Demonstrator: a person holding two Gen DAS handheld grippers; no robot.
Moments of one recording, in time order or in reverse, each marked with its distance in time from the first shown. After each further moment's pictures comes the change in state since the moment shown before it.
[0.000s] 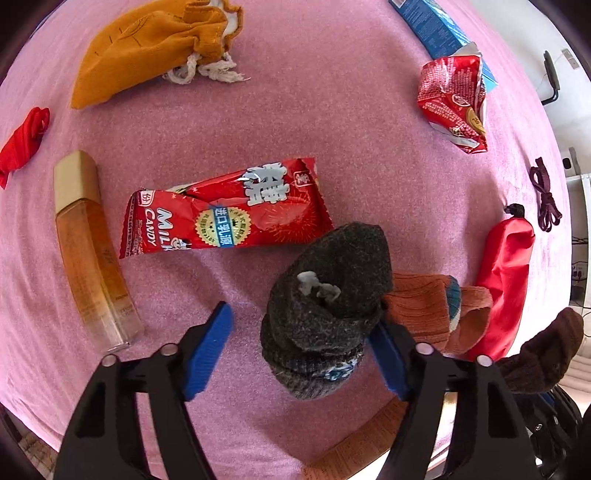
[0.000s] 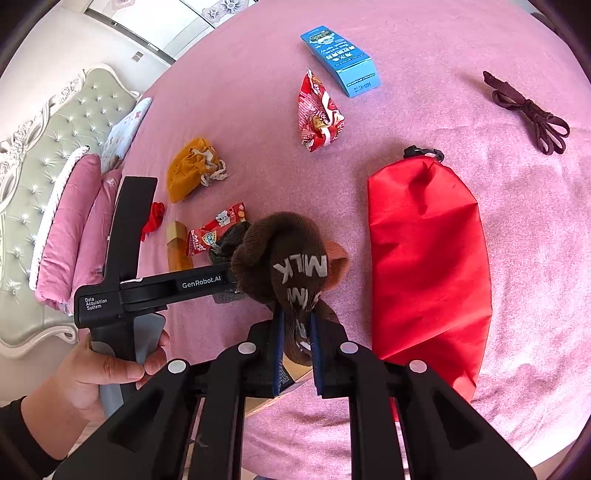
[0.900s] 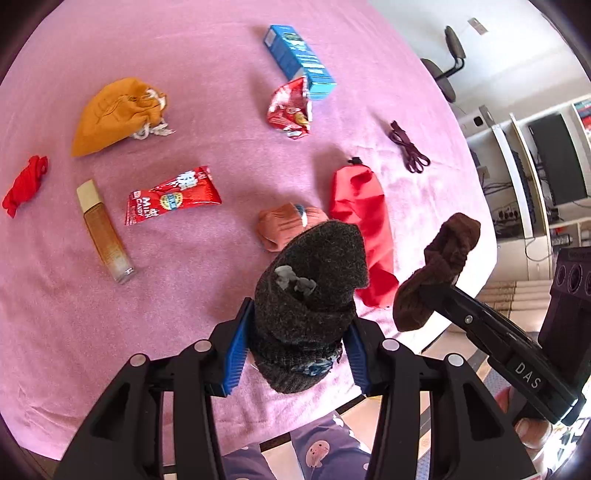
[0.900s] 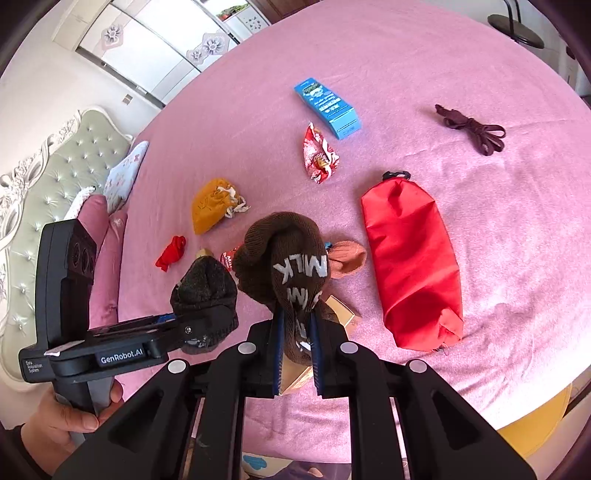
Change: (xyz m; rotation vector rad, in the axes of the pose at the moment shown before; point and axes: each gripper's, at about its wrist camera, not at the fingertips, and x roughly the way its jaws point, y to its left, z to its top) left arm -0.139 -0.030 -0.084 0.261 -0.066 -0.227; right arm -0.089 0.031 -0.042 0.125 -0.190 -0.035
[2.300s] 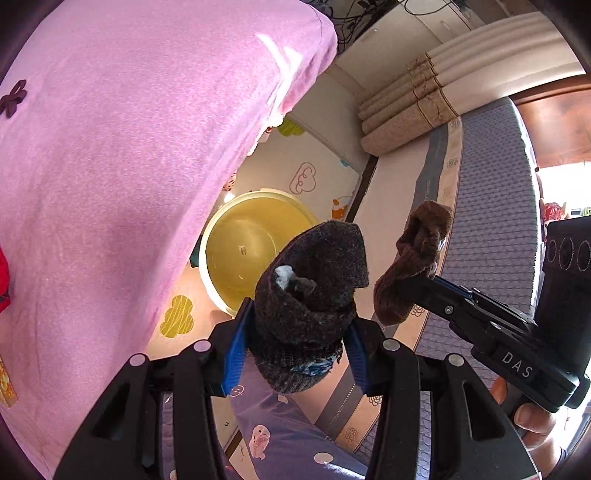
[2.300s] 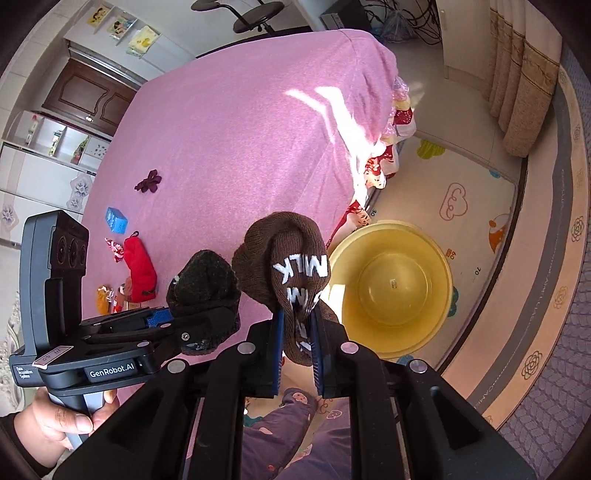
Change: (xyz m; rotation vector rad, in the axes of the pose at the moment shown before) left arm 0.189 -0.406 -0.203 0.680 0.415 -0.079; right arm -0.245 -0.340 -0.240 0.626 -0.192 -0.201
